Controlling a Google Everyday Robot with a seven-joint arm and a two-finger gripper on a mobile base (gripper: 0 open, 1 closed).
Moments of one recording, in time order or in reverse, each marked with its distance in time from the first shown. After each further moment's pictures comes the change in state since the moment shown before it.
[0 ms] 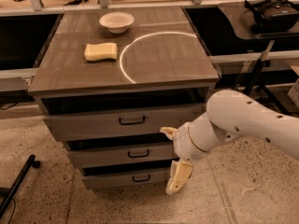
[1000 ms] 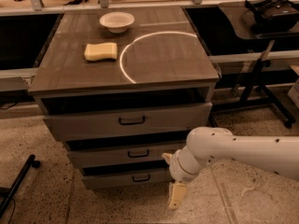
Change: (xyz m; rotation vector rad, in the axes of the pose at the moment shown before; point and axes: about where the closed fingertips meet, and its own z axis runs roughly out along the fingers) arm 0.095 0.013 0.116 -0.064 0.155 0.037
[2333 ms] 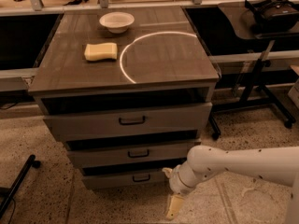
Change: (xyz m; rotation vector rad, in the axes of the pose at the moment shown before) arm 0.040 0.007 0.094 -0.057 -0.078 0.087
